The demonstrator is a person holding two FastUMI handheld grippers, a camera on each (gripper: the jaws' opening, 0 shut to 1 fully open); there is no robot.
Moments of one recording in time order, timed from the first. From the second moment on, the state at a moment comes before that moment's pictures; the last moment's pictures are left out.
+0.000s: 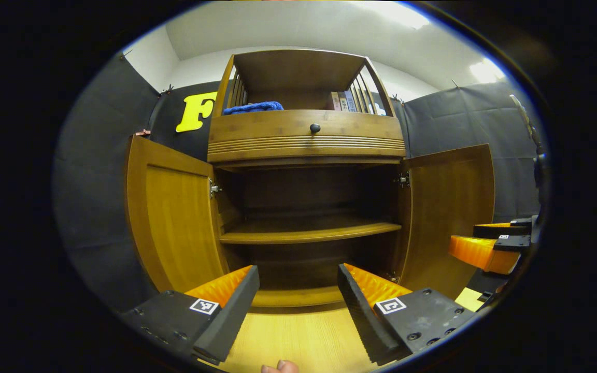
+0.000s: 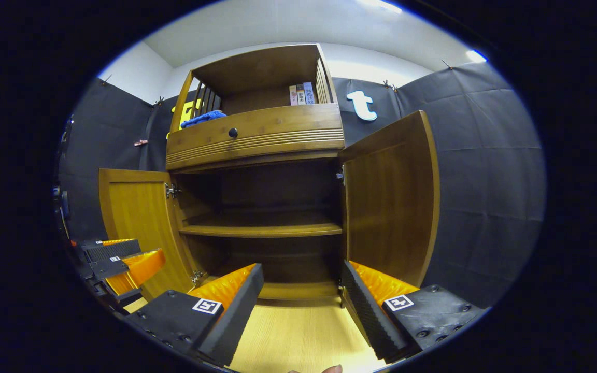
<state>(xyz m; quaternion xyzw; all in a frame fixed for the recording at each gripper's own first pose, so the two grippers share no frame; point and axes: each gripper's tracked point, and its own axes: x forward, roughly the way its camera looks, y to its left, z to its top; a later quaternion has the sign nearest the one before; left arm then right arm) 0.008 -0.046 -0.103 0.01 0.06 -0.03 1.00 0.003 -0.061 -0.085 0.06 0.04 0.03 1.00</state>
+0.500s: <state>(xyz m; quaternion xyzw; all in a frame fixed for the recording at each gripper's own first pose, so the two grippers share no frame) 0.011 -0.055 -0.110 0.01 0.08 -0.02 1.00 0.005 -0.075 -0.088 0.06 0.05 0.04 1.00</state>
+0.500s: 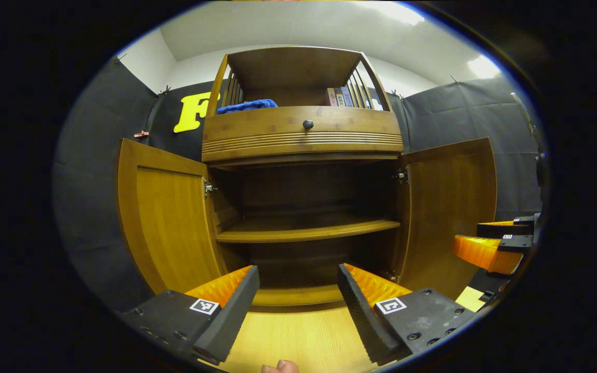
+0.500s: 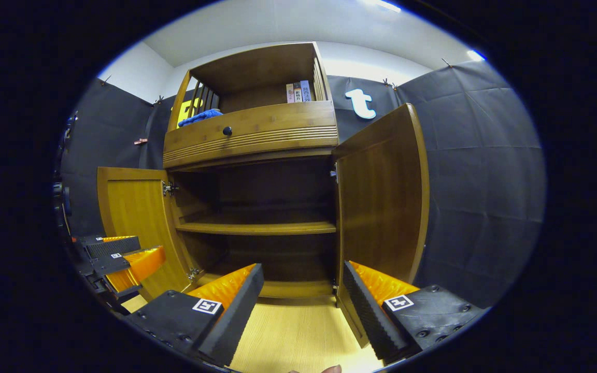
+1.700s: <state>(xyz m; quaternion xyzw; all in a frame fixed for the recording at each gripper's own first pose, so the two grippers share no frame) 0.010 -0.051 -0.110 0.01 0.08 -0.03 1.00 -0.001 -0.075 -0.084 0.04 0.05 0.03 1.00</state>
